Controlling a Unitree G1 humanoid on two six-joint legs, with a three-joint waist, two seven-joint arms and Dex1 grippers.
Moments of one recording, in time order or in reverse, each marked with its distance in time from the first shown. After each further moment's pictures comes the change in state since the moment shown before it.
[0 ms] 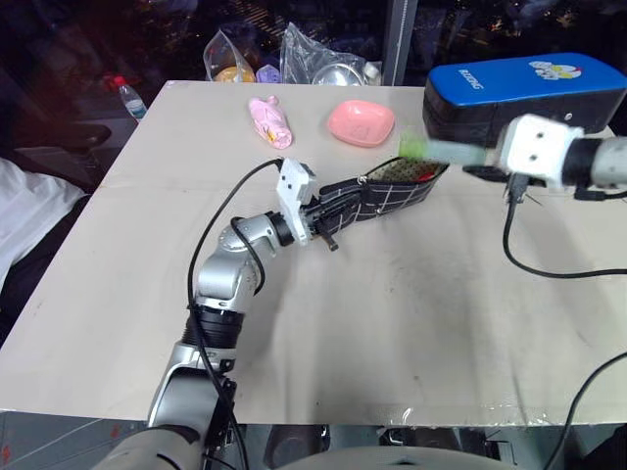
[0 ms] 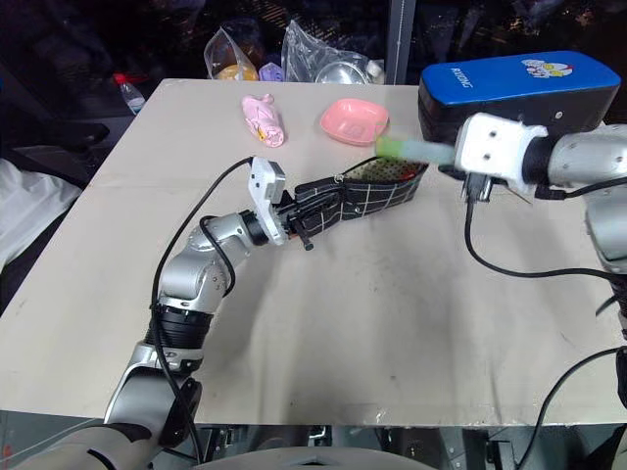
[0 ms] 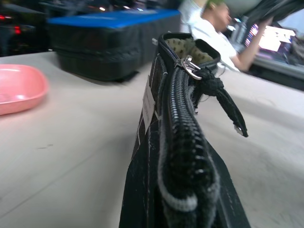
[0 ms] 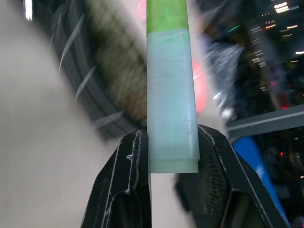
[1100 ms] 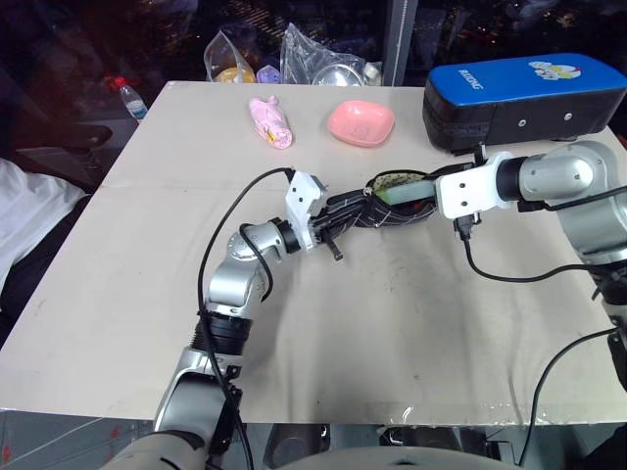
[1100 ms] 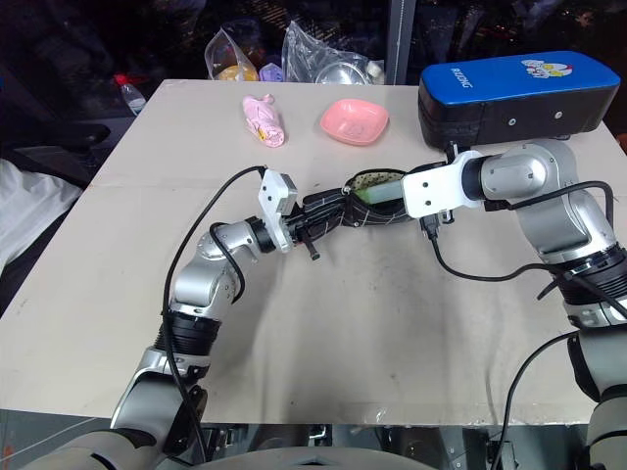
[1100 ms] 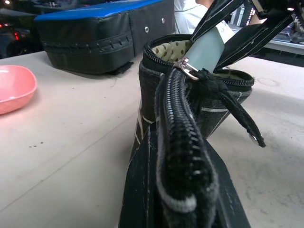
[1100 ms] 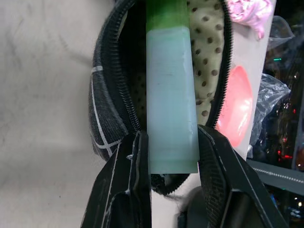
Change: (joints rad) left arm 0.030 -0.044 -0.028 0.026 0.097 -0.100 -0.018; right arm -0.088 0.172 0.133 0.081 -0.310 -0.234 0.107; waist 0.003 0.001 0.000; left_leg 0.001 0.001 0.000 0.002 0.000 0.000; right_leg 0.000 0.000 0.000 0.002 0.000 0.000
